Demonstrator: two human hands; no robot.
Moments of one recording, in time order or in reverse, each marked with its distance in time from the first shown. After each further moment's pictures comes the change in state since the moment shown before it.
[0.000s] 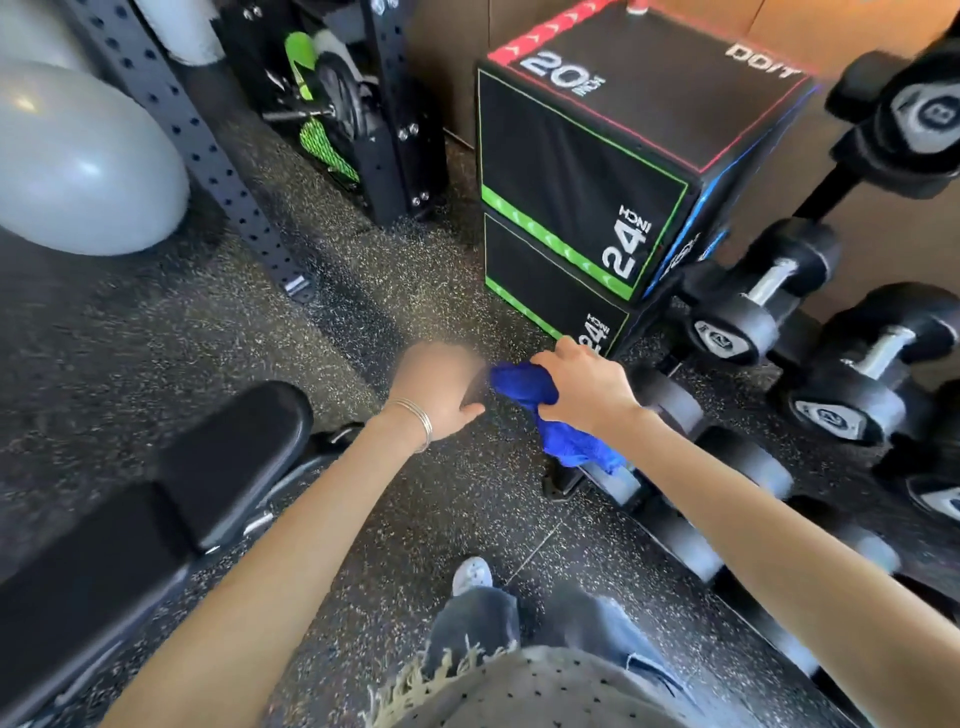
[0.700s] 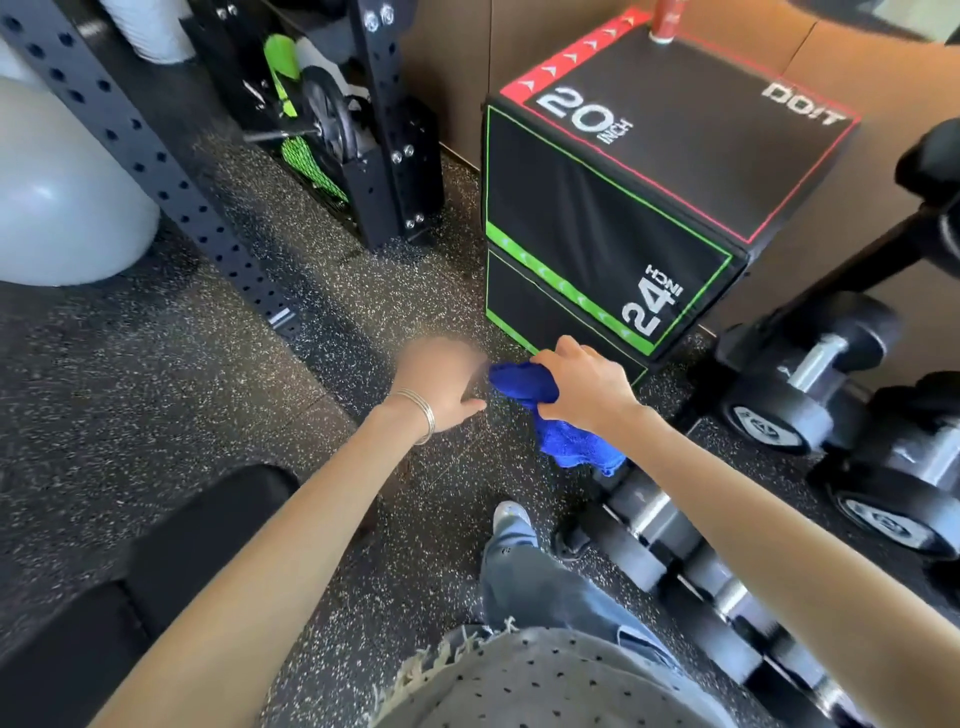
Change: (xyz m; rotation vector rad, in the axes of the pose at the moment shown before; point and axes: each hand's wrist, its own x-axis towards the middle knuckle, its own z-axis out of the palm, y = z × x) left_hand 0.173 -0.118 -0.014 -0.009 -0.036 0.035; right_hand 0.191 0.013 -0.053 0.026 -0.056 0.038
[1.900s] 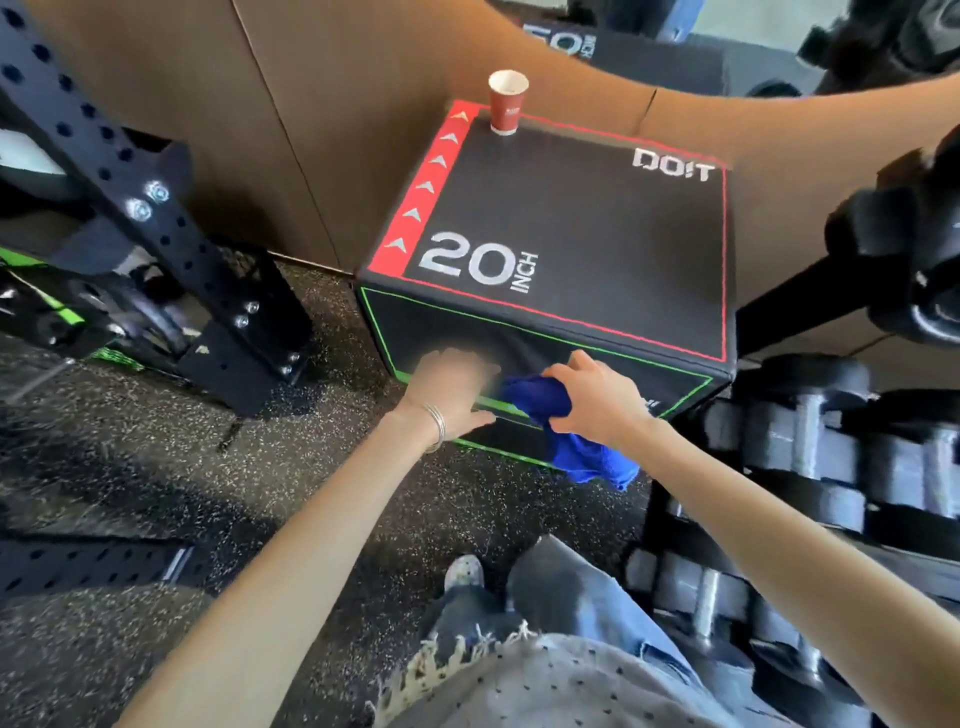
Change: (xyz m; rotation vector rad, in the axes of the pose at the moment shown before) left_hand 0.401 -0.116 -0.094 0.057 0.019 0.554; right_hand 0.276 0.118 -0.120 0.167 0.078 0.487
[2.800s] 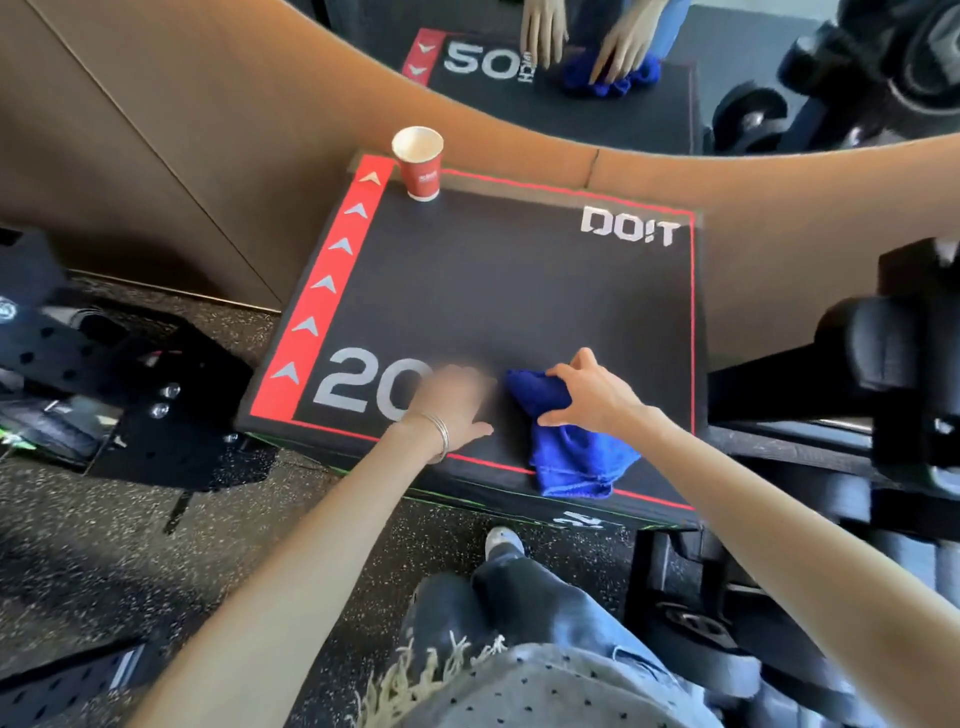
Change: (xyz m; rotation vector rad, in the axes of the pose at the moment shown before) left_hand 0.262 -0.004 -0.025 -0.065 -0.190 0.026; right_hand 0.201 0.177 -0.056 0.185 -0.170 0.121
